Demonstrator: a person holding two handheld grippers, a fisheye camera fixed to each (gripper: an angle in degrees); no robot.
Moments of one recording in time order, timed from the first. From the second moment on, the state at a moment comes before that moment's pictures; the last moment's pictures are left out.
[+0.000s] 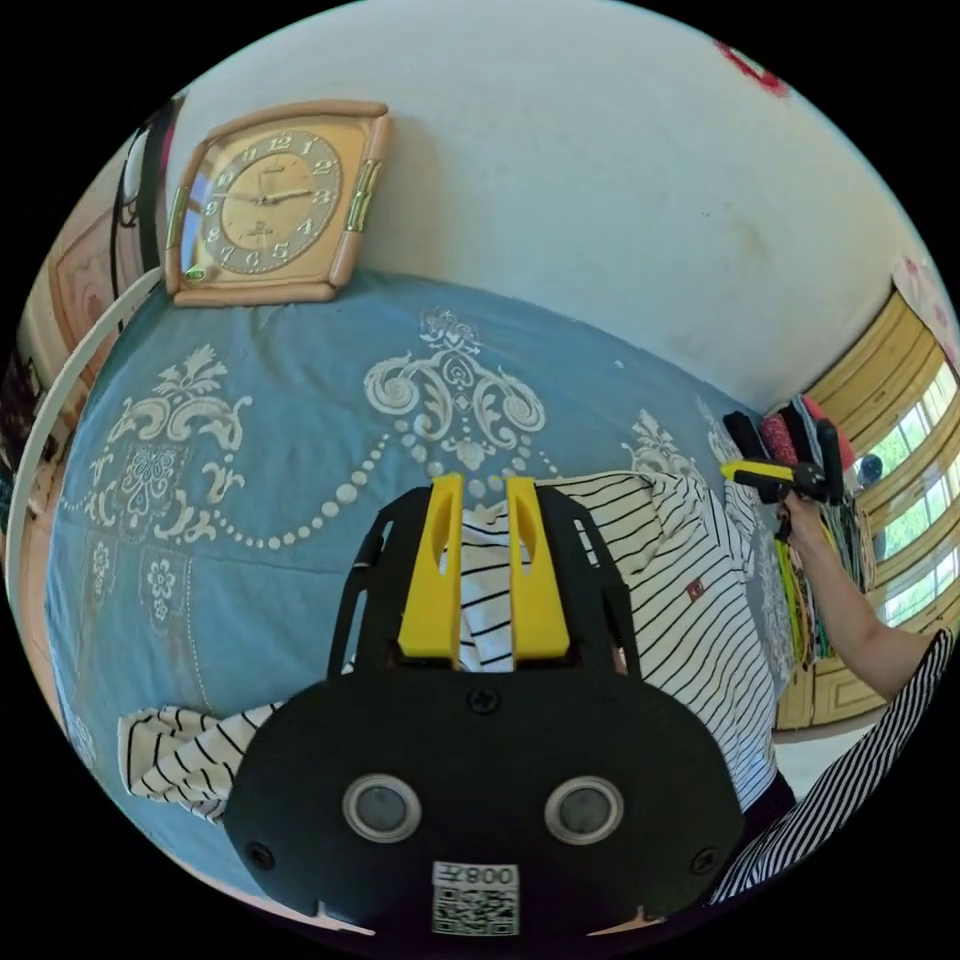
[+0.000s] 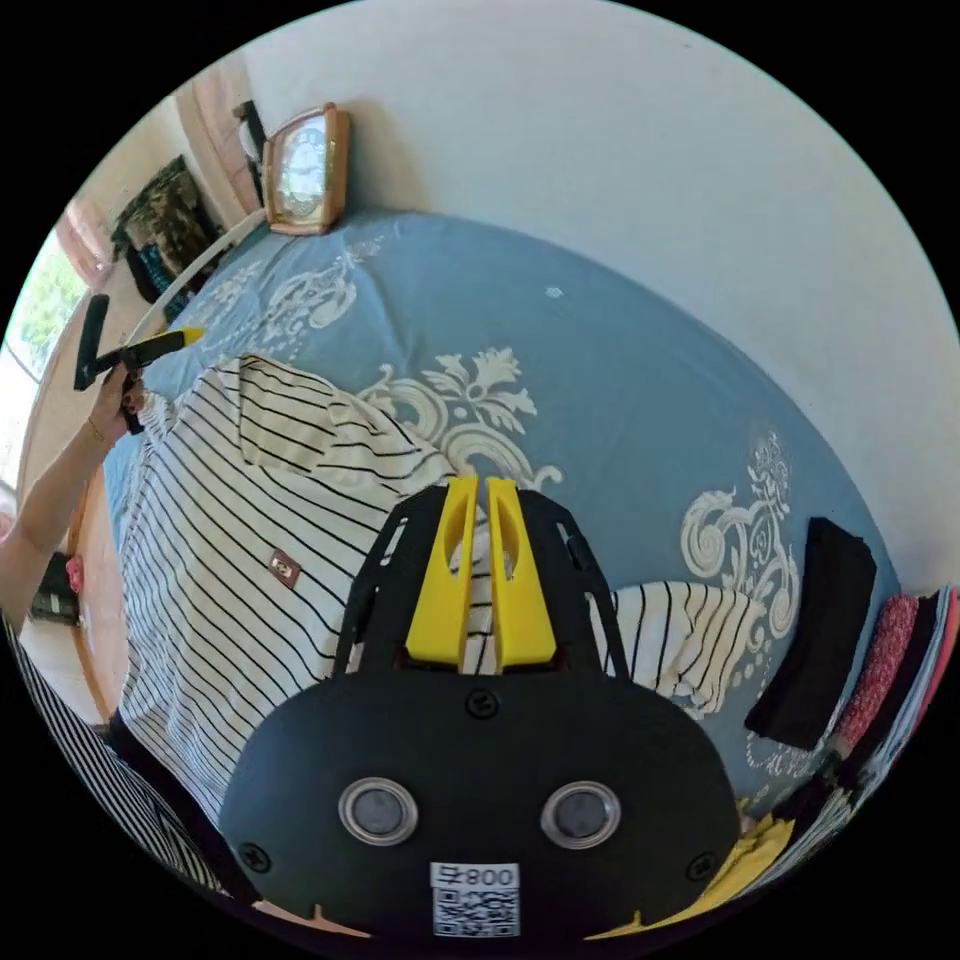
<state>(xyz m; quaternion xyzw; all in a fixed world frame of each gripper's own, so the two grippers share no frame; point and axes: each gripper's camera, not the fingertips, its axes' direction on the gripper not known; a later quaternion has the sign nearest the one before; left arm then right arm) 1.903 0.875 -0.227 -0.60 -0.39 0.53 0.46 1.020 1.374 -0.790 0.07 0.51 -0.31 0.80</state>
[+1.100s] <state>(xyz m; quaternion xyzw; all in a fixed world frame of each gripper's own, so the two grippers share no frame) 1.859 0.901 -0.164 -0.62 -0.37 0.52 0.46 1.016 1.252 -0.678 -0.02 0.44 -0.43 0.79</state>
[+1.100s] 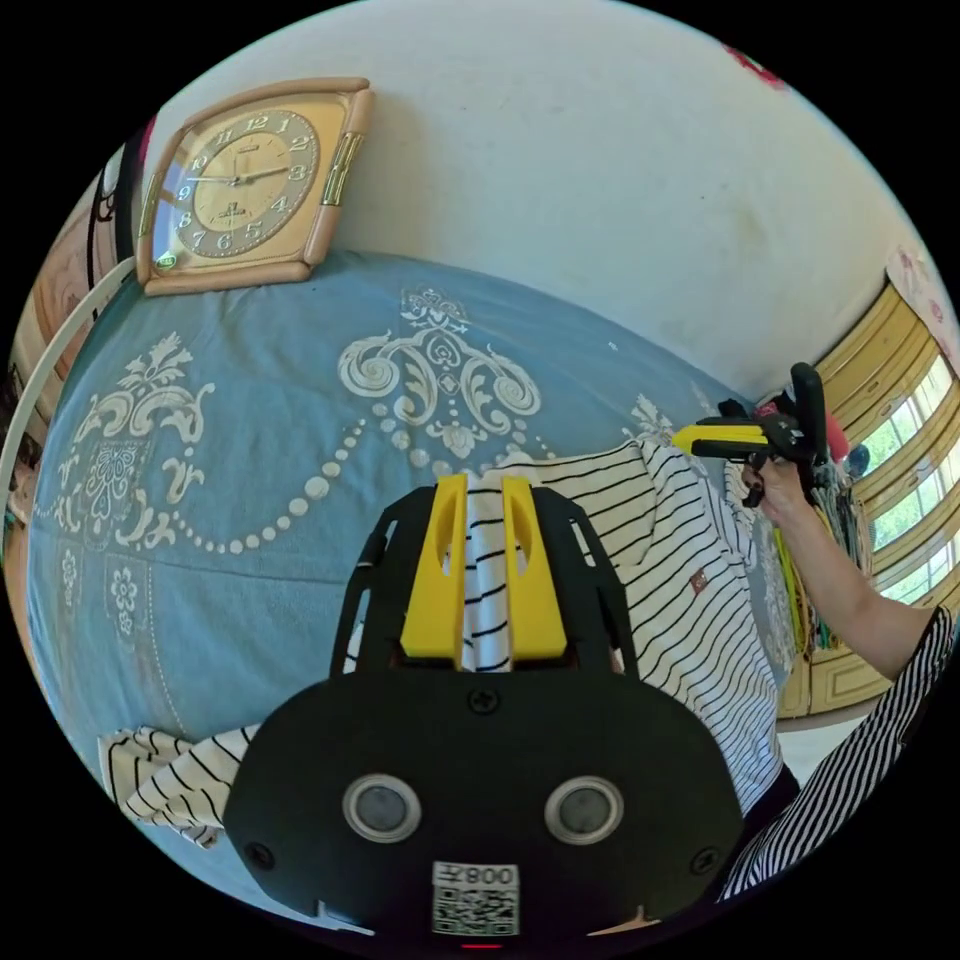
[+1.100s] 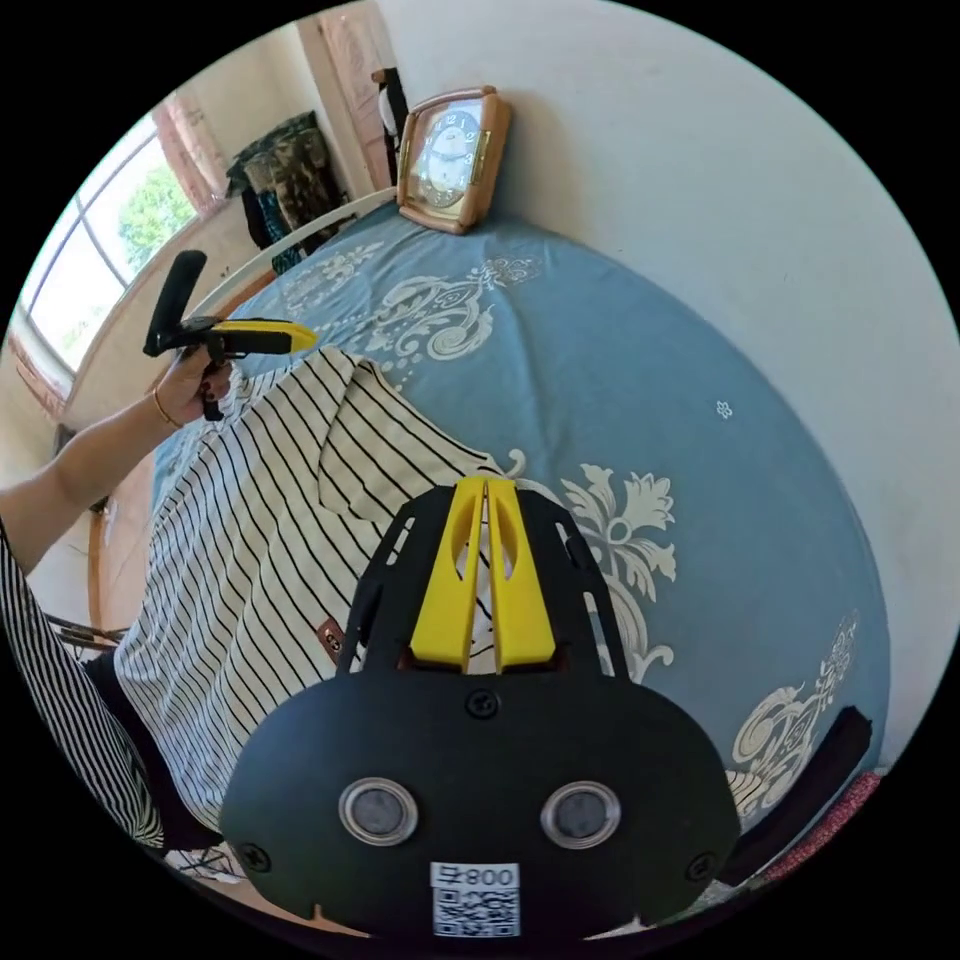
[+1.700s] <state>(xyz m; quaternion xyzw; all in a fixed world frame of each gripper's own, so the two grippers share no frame) 1.834 0.943 -0.182 -0.68 -0.29 0.49 0.46 1.055 1.206 -0.737 0.04 0.24 -0.36 0.90</state>
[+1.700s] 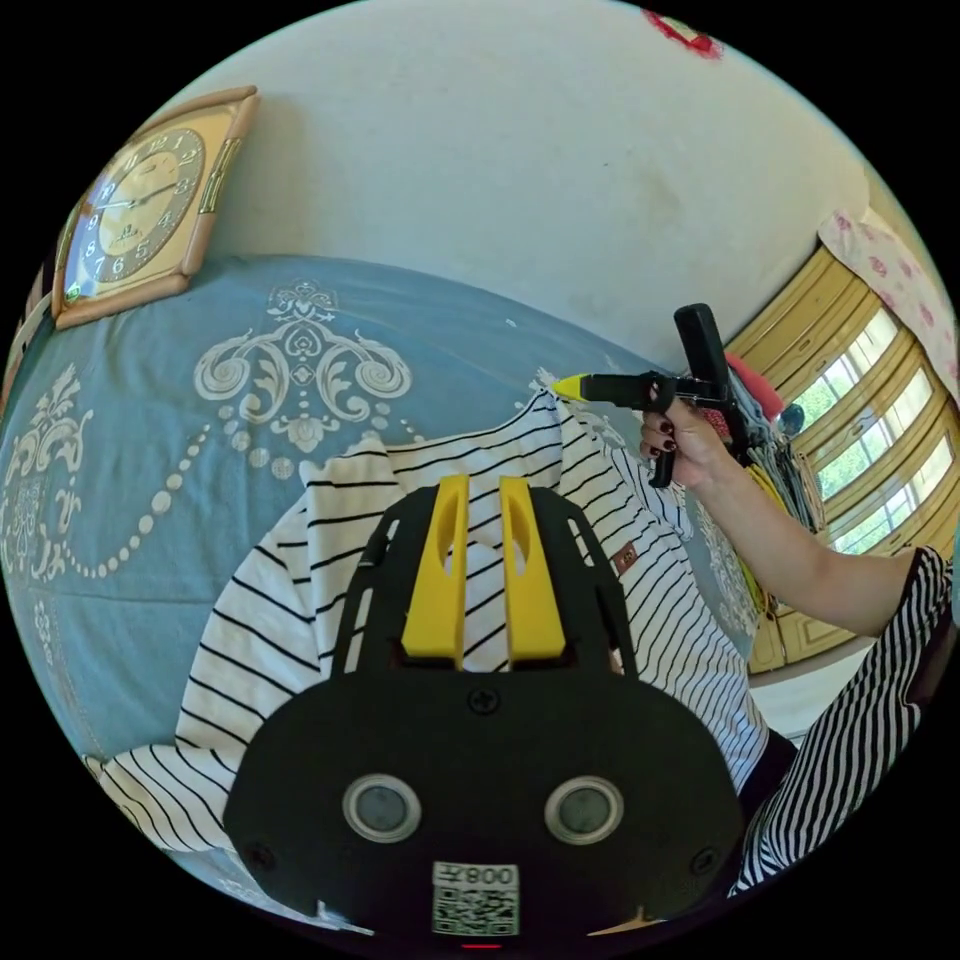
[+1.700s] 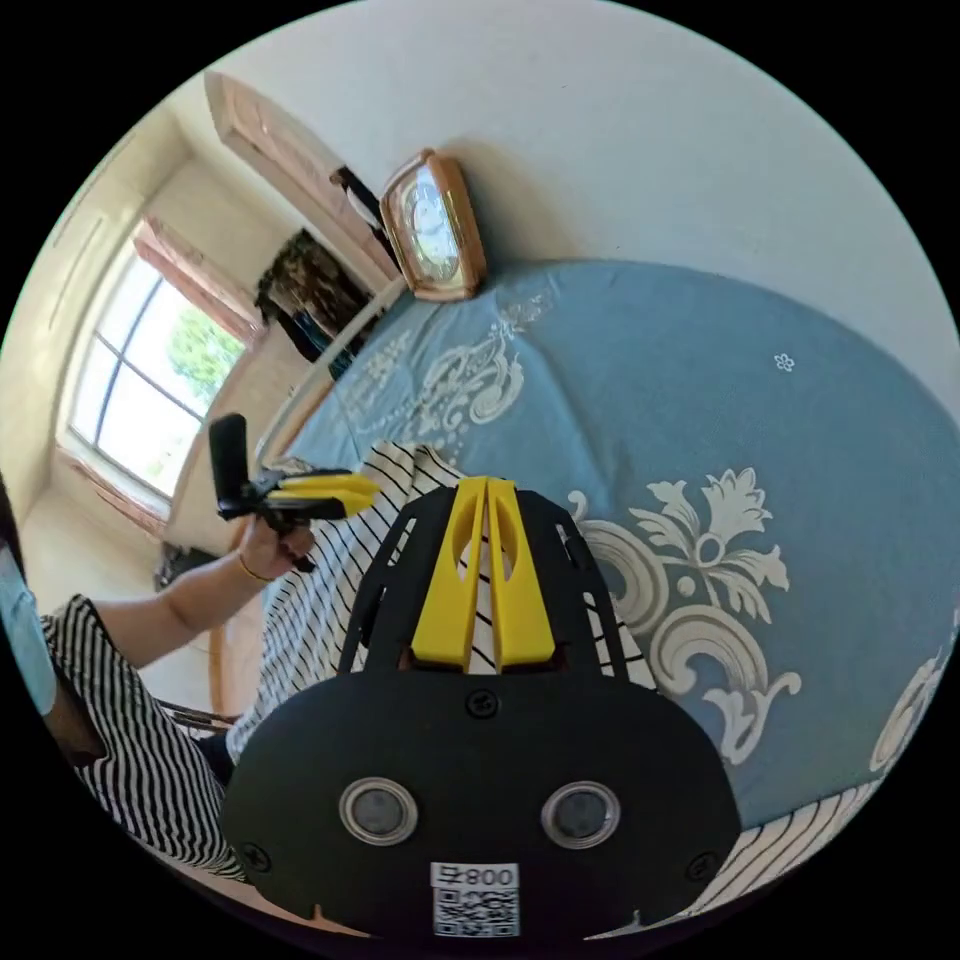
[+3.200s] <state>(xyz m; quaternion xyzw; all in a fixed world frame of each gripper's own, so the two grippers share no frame) 1.806 0.892 -0.222 -0.55 -0.45 0.54 0.45 1.117 1.326 -0.924 0.10 0.44 -0.27 0.85</state>
